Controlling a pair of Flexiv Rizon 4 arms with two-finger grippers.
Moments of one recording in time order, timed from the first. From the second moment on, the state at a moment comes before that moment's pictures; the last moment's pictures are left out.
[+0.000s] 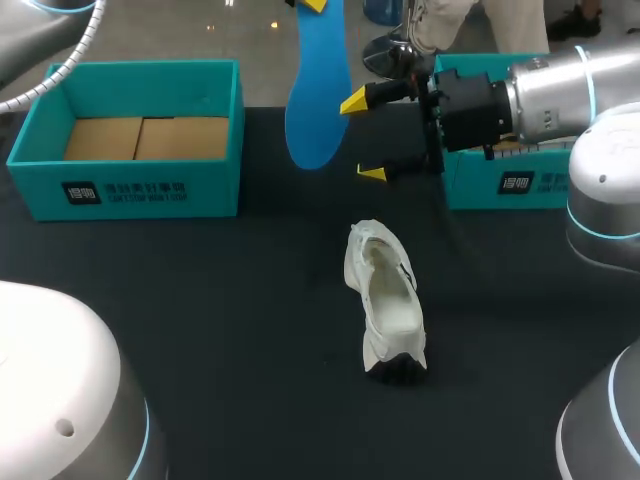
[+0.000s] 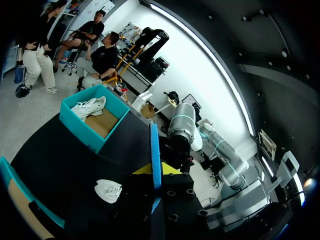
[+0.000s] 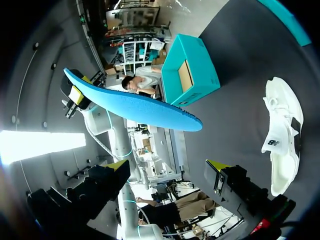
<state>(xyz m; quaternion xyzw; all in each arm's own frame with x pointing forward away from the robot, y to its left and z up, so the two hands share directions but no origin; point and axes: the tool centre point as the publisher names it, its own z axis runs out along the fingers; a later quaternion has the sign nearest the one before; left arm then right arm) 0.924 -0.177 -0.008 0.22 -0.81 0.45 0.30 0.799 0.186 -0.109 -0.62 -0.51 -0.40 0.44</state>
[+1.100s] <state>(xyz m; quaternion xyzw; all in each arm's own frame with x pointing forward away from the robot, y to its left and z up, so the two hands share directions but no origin) 0.924 -0.177 -0.008 0.22 -0.81 0.45 0.30 0.791 0.198 -0.108 -0.65 -0.38 -0.41 0.52</state>
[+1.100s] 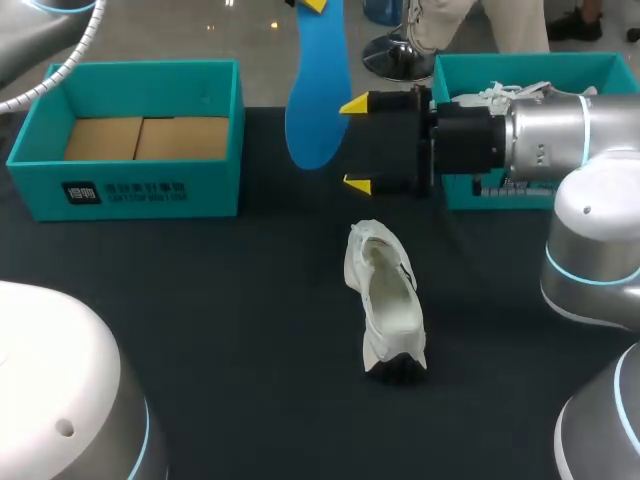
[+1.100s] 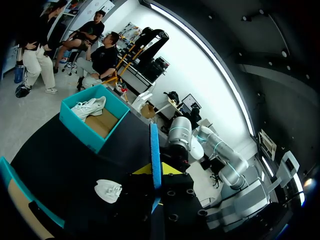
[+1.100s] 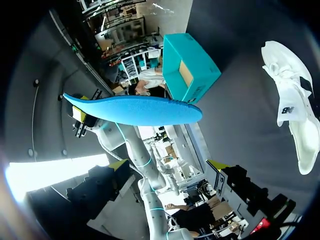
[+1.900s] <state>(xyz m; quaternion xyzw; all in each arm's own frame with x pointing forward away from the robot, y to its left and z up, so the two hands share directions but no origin) 0.924 -0.177 -0.008 0.22 -0.81 0.45 0.30 0.795 0.200 -0.111 -0.66 -0.38 -0.40 0.51</state>
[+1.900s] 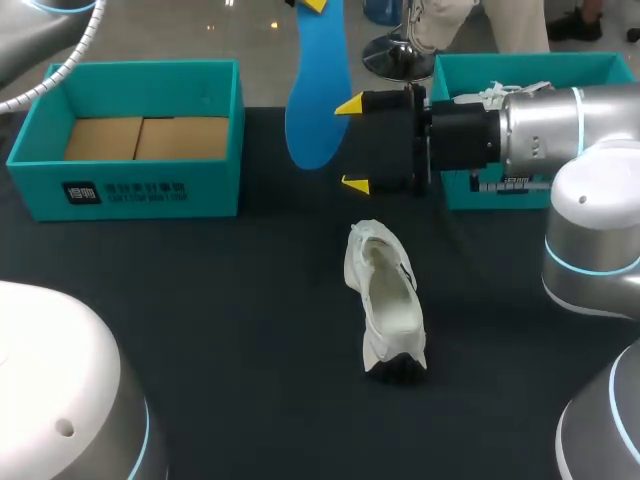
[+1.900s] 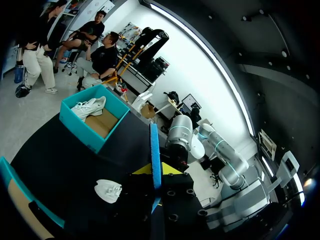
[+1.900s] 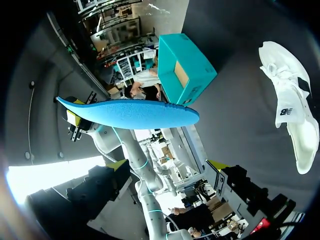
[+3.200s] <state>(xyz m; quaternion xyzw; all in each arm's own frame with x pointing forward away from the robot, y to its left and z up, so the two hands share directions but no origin) 0.880 -0.056 -0.063 0.00 -0.84 0.54 0.04 0.794 0.200 -0.111 -0.66 -0.38 -0.40 0.51</state>
